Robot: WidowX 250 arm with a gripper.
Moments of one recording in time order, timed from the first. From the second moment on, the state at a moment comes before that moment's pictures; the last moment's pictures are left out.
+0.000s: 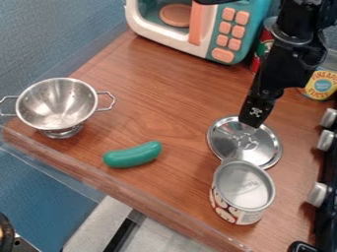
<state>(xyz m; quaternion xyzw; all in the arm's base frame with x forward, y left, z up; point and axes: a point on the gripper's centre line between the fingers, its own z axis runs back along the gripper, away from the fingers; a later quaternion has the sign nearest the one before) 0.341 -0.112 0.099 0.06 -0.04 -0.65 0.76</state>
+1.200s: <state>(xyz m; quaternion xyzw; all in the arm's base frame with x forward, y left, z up) 0.268 -0.006 0.124 0.09 -0.14 -0.46 0.87</state>
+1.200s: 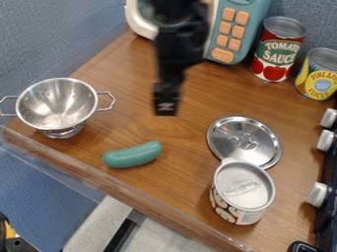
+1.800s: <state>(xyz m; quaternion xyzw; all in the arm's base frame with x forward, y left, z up) 0.214 0.056 0.076 0.17 -0.15 -0.29 0.93</state>
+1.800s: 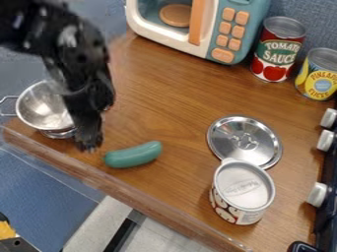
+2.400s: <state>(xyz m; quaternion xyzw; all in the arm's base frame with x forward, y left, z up) 0.217 0.082 0.067 0.17 -0.14 -0.25 0.94</state>
